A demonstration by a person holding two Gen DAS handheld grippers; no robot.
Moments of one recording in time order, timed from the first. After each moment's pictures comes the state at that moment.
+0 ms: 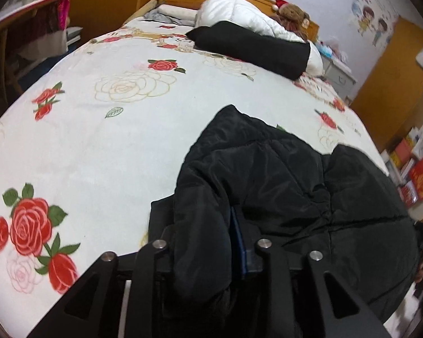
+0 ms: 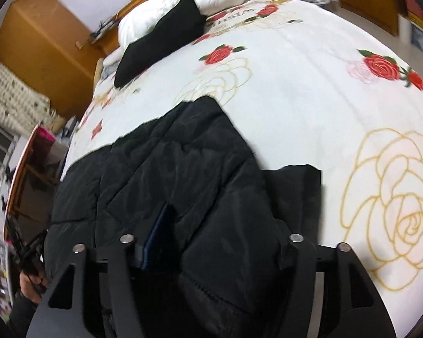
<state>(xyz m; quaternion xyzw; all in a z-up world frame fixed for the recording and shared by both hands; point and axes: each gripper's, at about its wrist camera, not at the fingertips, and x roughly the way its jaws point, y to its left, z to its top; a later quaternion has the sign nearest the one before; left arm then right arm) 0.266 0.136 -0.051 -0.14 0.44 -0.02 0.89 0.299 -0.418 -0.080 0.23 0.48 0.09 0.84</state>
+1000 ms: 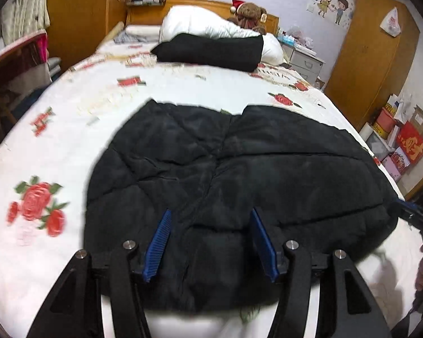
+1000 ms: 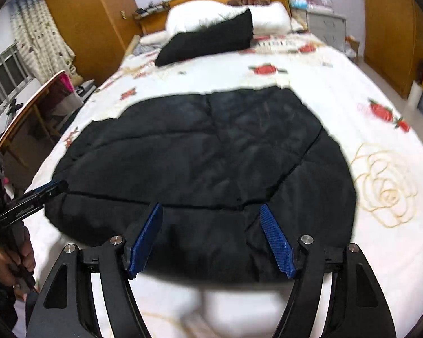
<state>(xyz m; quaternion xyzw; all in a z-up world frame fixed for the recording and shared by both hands) 0.163 0.057 -0.005 -0.05 0.42 -0.06 0.91 0.176 -0.317 -0.020 0.07 0.44 0.11 0.89</state>
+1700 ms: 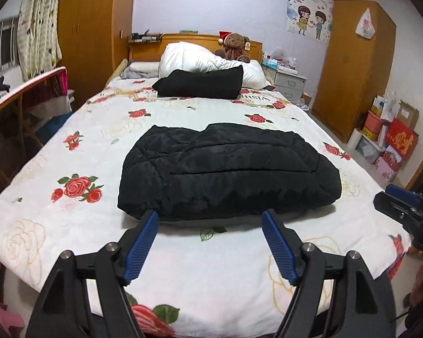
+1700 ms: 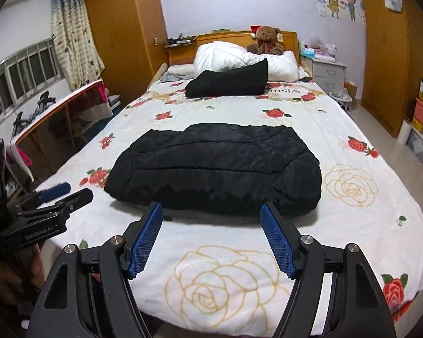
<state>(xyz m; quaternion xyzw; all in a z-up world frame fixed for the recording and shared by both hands) -0.006 0.015 0.072 -0.03 0.35 -0.06 0.94 0.015 -0.270 0.065 0.02 0.35 0.12 0.93</state>
